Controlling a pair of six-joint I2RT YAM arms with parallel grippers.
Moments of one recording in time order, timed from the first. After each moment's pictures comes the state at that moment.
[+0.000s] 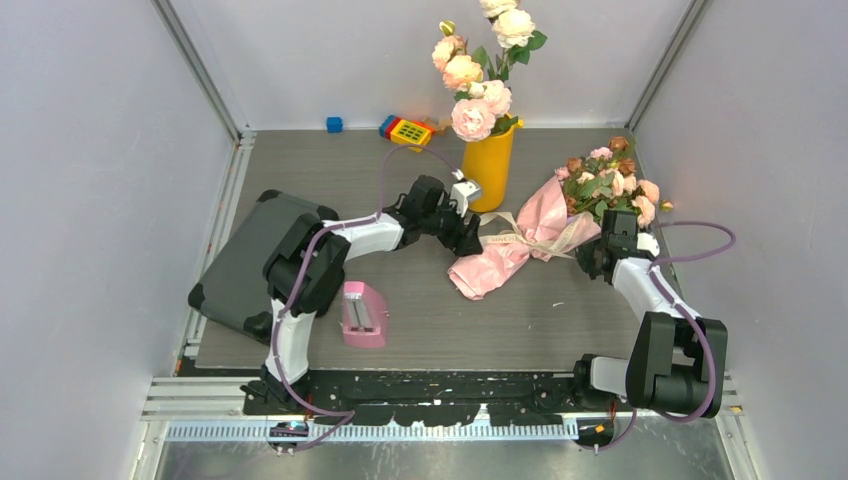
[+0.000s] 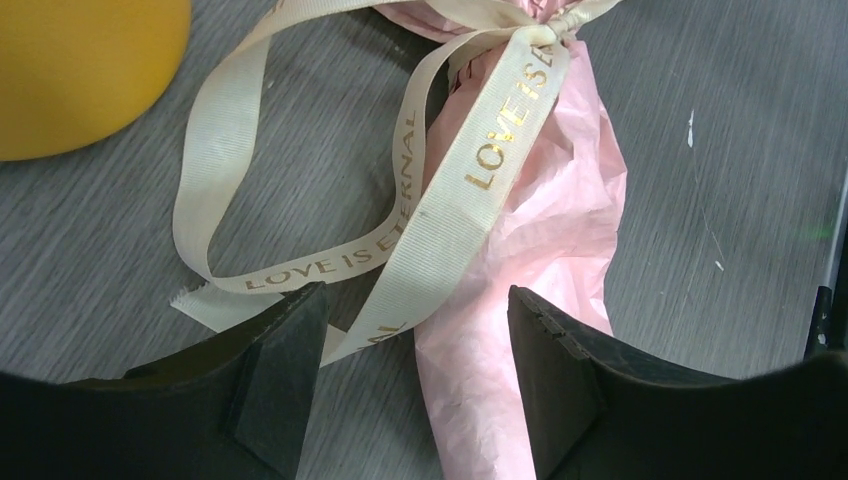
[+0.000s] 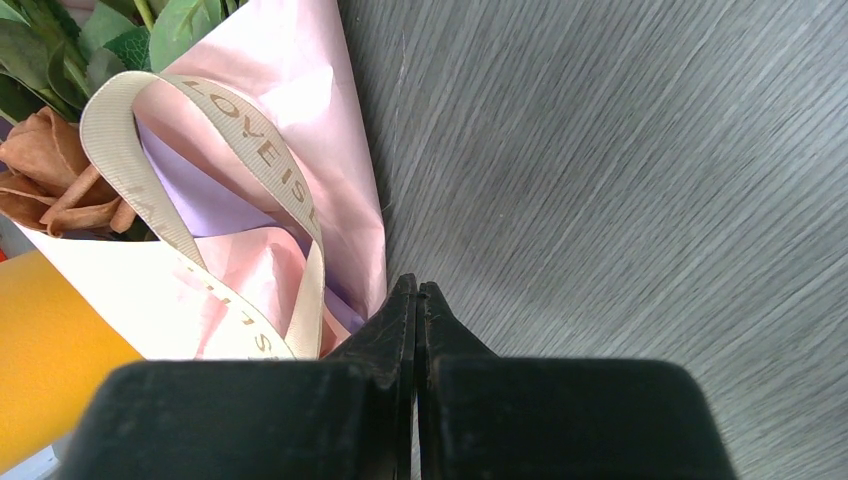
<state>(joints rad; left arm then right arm) -0.68 2.03 1.31 0.13 0.55 -0.05 -0.17 1.25 0.63 -0.31 0.13 1.07</state>
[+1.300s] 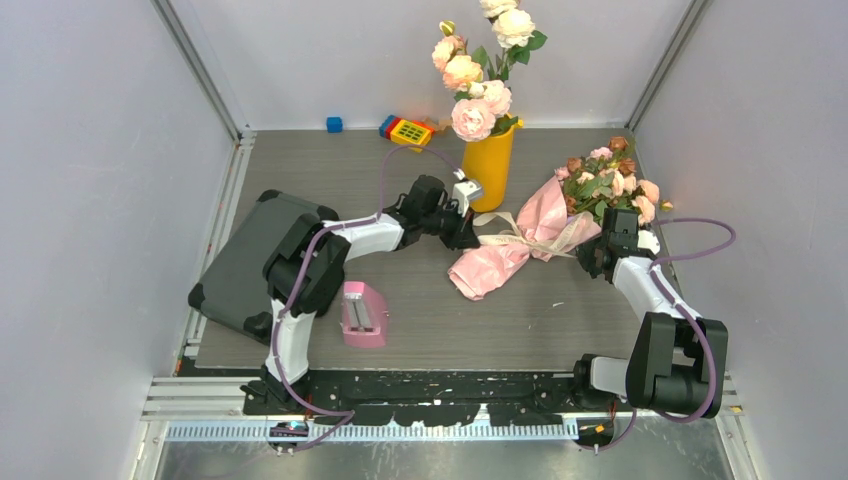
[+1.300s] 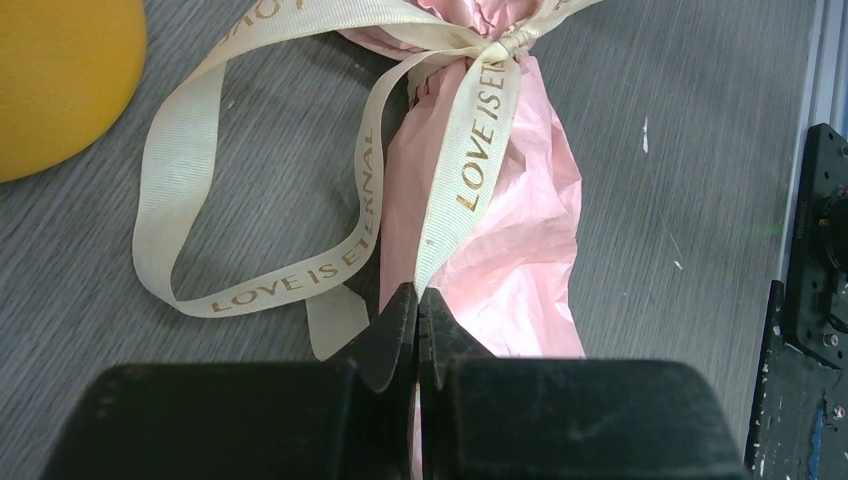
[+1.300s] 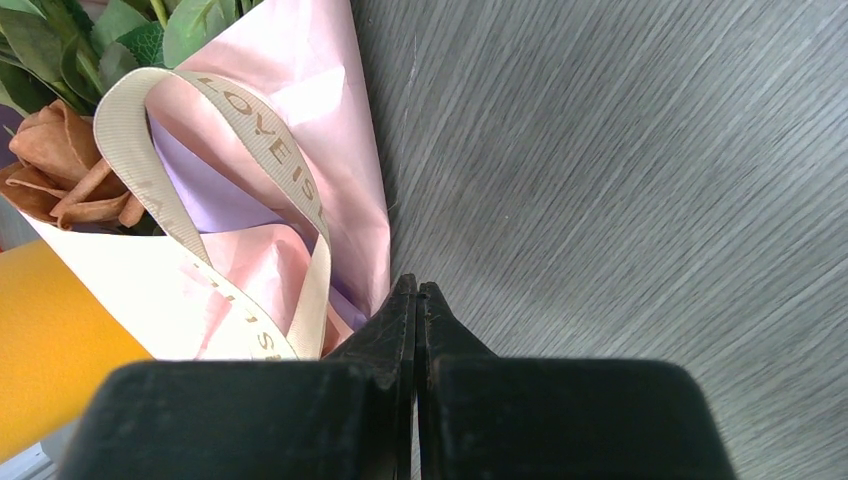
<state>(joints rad) -0.68 2.03 1.31 0.16 0.61 -0.08 -0.17 1.25 0.65 -0.32 0.13 1.05</state>
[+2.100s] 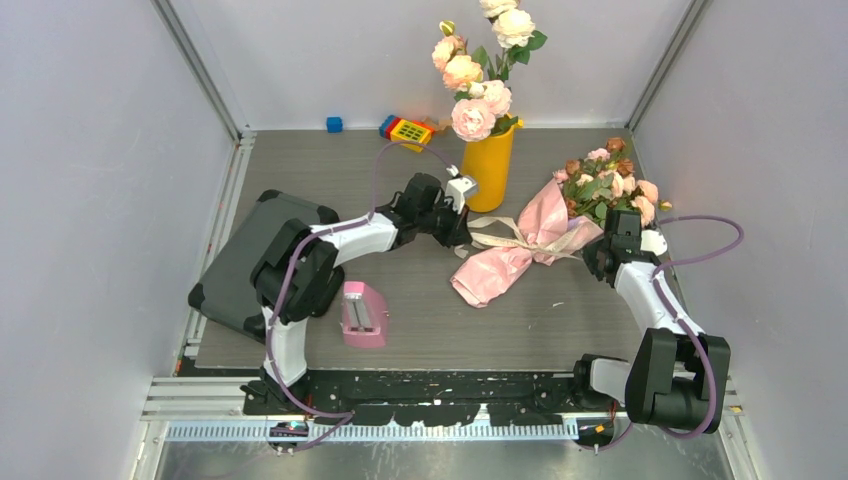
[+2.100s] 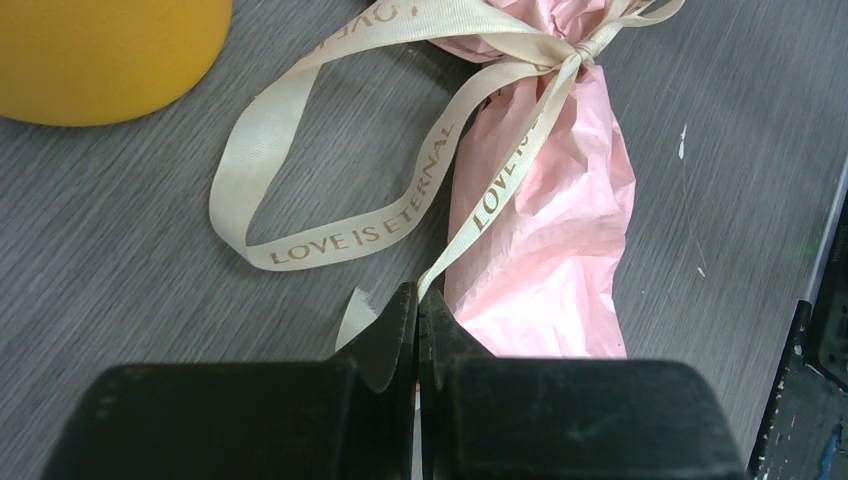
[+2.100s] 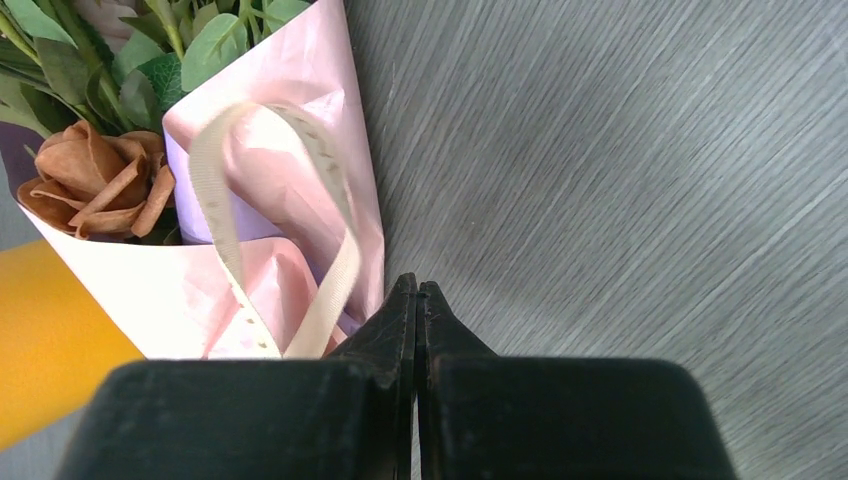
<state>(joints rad) -0.68 1.95 1.28 0.07 0.49 -0.08 -0.17 1.18 0.65 -0.37 0.19 0.99</state>
